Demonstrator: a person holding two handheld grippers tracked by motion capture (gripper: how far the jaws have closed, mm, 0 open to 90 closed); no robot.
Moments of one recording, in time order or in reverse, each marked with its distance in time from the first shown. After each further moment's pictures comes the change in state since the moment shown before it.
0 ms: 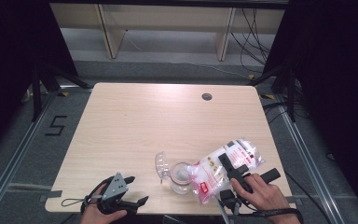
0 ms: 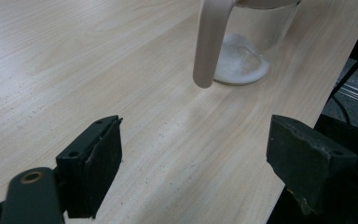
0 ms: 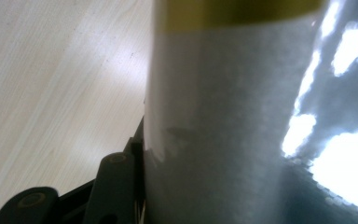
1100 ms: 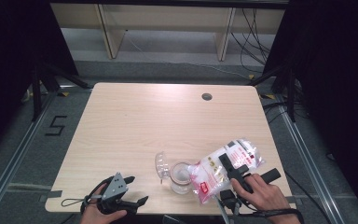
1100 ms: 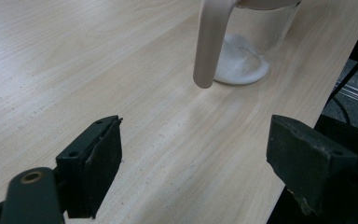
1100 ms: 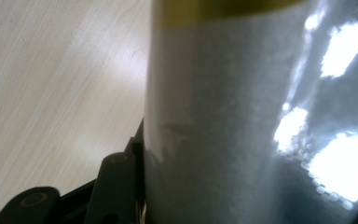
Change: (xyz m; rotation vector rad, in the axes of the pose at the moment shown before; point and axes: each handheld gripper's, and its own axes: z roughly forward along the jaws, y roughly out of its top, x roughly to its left) left arm 0.000 0.000 0.000 0.001 0.000 0.001; right arm -0.002 -0.001 -0.001 0.011 0.013 -0.032
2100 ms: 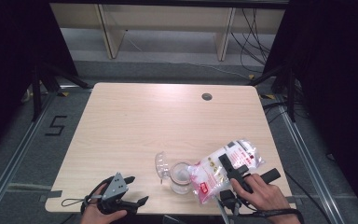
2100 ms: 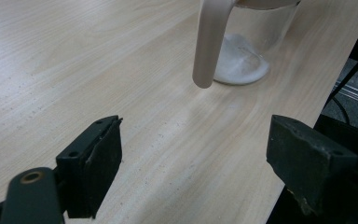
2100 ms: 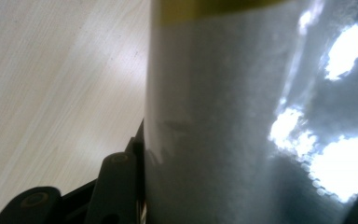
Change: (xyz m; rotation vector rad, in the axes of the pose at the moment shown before) left arm 0.001 0.000 -0.001 0.013 -0.002 0.014; right arm -0.002 0.000 0.000 -0.009 0.004 -0.032
